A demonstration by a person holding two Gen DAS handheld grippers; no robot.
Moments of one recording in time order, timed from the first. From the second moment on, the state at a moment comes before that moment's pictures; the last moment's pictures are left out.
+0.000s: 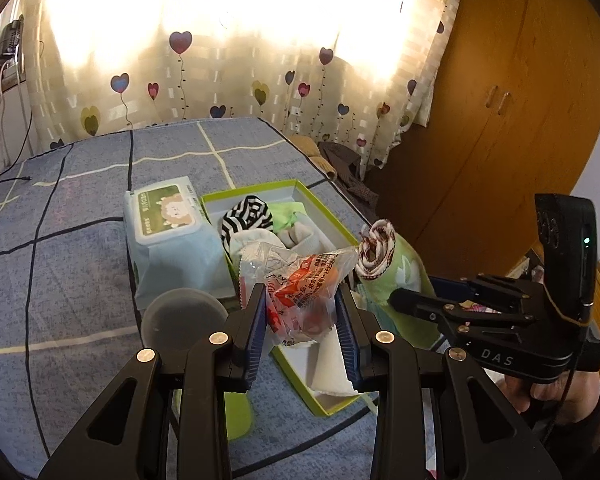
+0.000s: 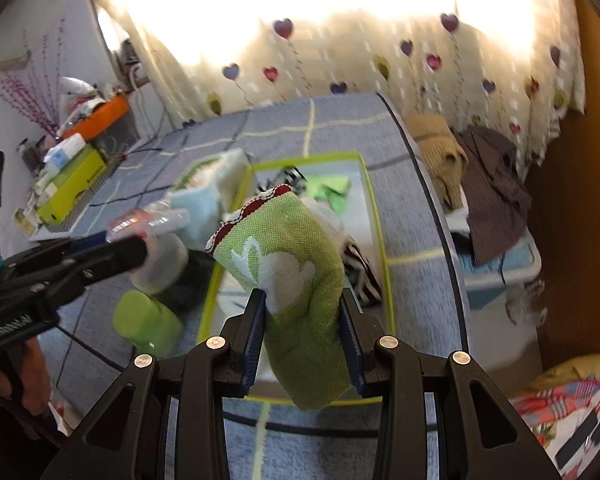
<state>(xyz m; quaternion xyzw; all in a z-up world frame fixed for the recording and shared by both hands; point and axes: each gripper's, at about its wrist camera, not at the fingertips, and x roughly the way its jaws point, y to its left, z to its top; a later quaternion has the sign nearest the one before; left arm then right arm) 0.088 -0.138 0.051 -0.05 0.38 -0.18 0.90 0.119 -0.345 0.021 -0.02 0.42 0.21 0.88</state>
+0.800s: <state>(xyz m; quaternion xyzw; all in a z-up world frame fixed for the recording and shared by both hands) 0.101 -0.177 0.009 -0.02 0.44 -0.21 0.87 0.124 -0.361 0.005 -0.01 0.41 0.20 0.89</state>
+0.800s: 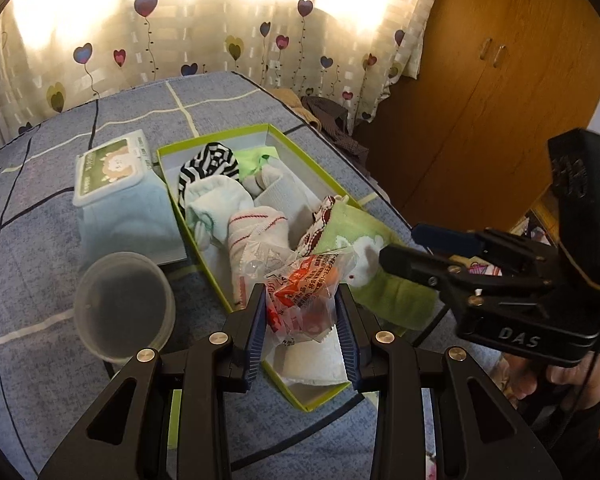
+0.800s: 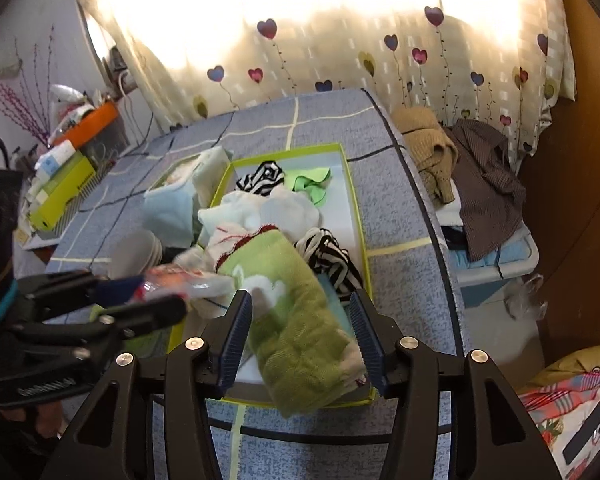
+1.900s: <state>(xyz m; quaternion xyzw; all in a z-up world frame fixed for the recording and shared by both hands) 0.096 -0.180 0.006 -0.01 0.43 -0.22 0.88 0.121 -0.368 0.006 -0.01 0.40 0.19 0.90</state>
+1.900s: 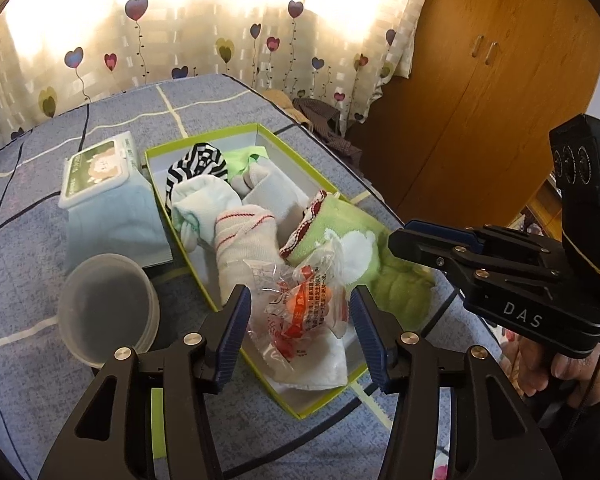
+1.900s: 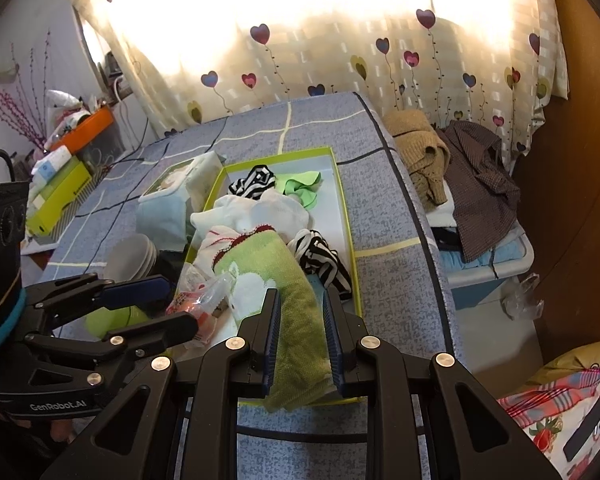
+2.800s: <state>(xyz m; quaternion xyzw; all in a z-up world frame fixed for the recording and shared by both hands) 0.066 -0.154 0.034 -0.05 0.40 -0.21 0.89 0.085 -0.358 0.030 -0.02 0.37 0.18 0.91</state>
